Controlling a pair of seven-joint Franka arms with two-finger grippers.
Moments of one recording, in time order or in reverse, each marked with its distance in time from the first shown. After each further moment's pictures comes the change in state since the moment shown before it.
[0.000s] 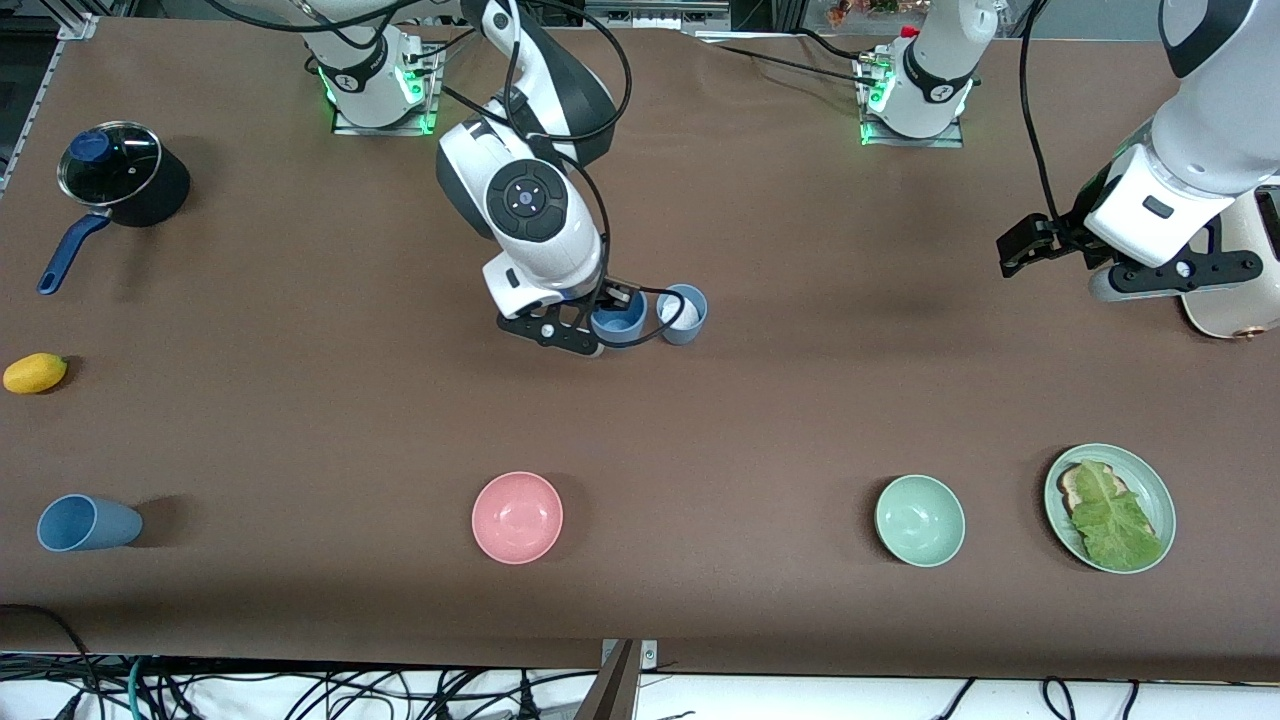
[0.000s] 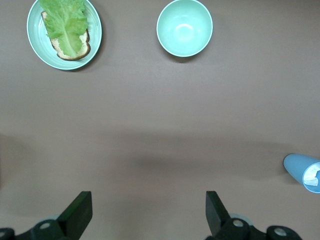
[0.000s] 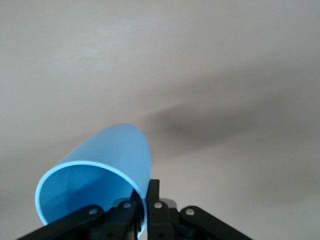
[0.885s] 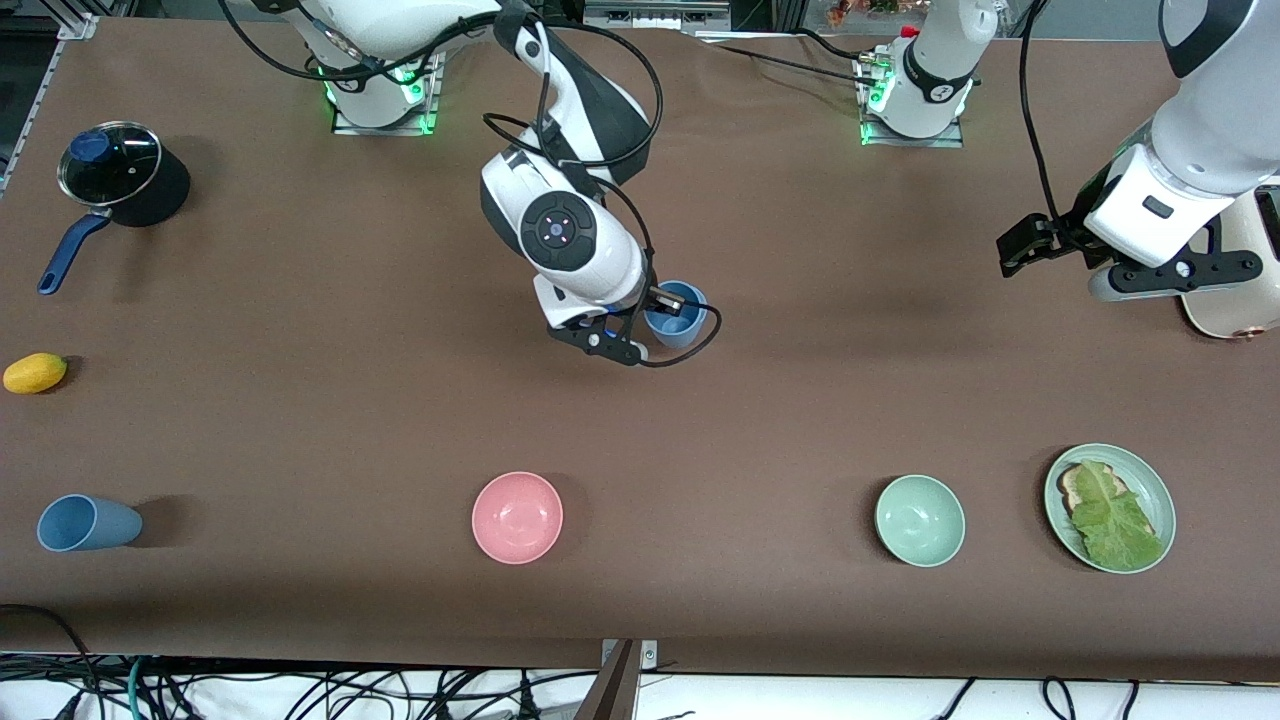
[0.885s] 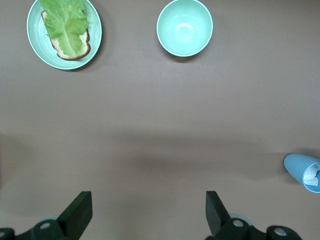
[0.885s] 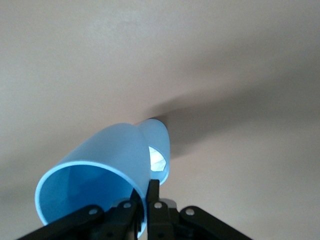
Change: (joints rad) left arm 0.000 0.000 0.000 0.000 0.000 -0.001 0.000; right arm 0.038 0.129 0.008 0.119 0.133 0.031 0.056
